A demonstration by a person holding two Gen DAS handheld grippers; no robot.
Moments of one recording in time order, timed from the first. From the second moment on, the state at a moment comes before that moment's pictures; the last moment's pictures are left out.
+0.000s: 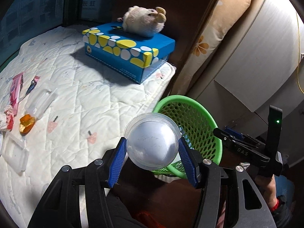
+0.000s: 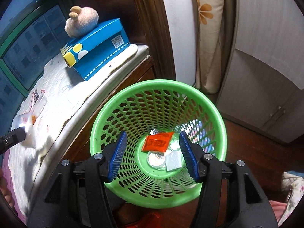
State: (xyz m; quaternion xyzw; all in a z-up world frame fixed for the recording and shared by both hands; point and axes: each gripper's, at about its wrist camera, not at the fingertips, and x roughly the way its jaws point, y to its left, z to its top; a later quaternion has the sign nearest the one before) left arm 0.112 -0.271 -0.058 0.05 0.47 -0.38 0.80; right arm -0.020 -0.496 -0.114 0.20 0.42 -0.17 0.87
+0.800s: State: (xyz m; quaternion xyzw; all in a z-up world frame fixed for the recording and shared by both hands) left arm 0.135 -0.373 -0.089 0.07 0.49 -0.40 0.77; right arm -0.068 -0.509 -0.120 0.23 0.40 -0.18 0.87
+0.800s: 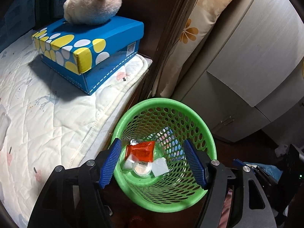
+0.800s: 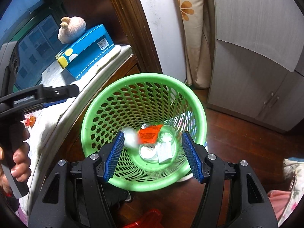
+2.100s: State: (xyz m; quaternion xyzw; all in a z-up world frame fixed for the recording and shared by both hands) left arm 0.153 -0.046 -0.052 -0.04 0.45 -0.14 0.88; right arm 0.051 -0.316 -0.059 0.11 0.39 0.02 0.91
